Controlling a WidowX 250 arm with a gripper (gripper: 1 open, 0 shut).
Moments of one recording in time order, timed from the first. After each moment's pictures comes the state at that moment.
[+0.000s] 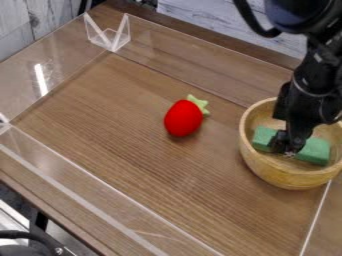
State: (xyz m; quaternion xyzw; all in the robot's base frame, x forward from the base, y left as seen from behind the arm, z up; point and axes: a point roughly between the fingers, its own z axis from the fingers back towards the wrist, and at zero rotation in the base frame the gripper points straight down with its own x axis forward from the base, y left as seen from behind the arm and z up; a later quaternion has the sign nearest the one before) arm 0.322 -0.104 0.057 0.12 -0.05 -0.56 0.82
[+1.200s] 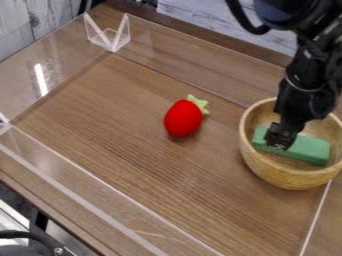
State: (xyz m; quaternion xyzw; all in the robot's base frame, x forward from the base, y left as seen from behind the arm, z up) arm 0.335 -0.085 0.052 0.13 -0.07 -0.61 0.78
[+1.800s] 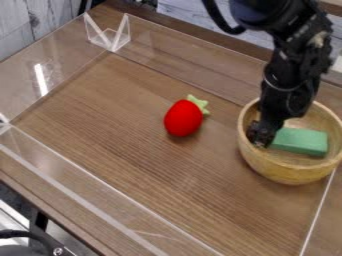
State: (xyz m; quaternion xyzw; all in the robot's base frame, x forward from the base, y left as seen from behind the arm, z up) arm 0.331 -0.061 0.059 0.14 -0.08 -0.60 0.78
